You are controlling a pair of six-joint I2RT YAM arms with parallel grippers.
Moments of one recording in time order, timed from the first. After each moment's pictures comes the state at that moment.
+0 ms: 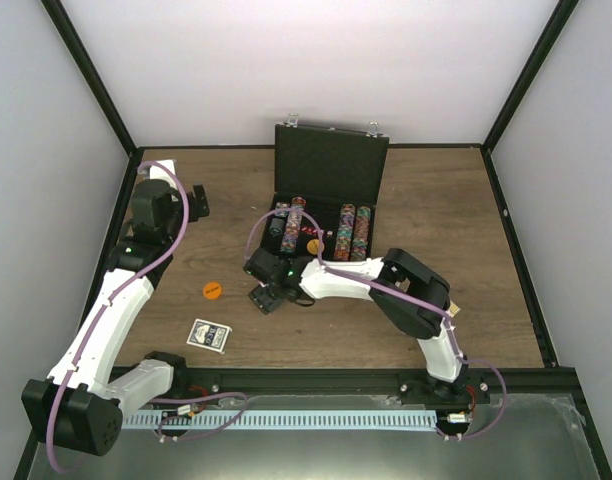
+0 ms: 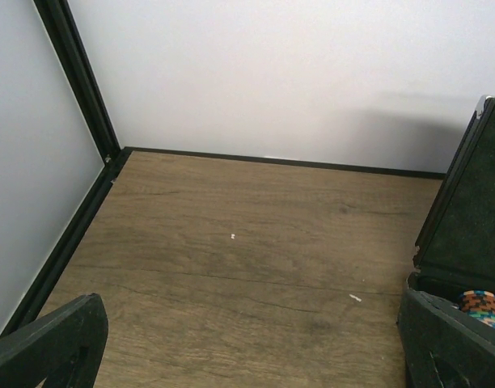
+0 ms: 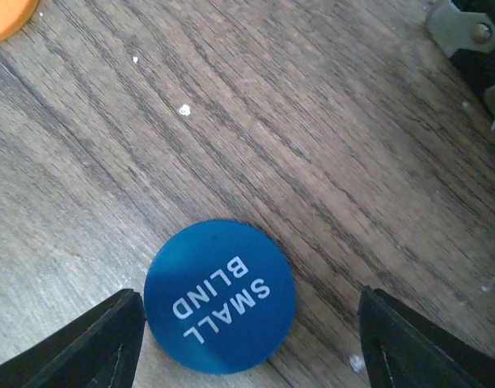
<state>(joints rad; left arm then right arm) -0.21 1.03 0.97 -0.32 -0.29 -0.14 1.09 2.00 1.32 -0.38 0.11 0.25</state>
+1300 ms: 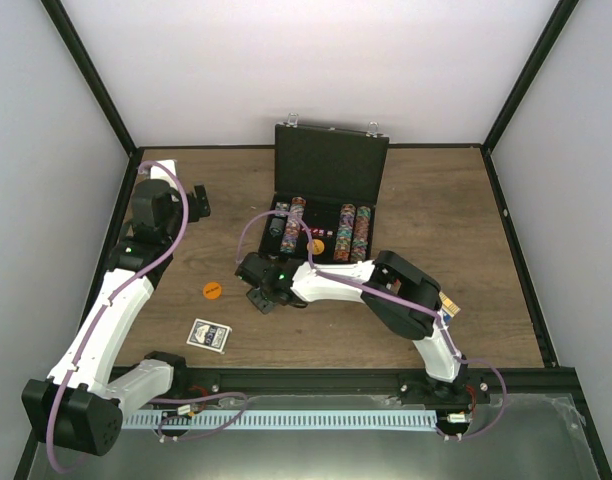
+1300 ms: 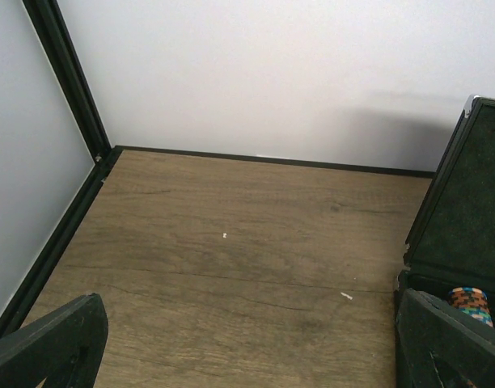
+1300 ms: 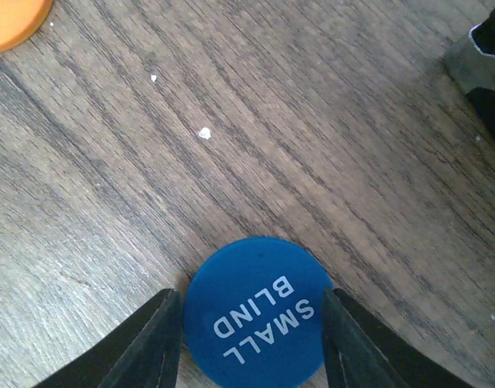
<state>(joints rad) -0.21 1.04 0.97 -0.32 -0.27 -0.15 1.12 2.06 1.40 -0.41 0.18 0.23</state>
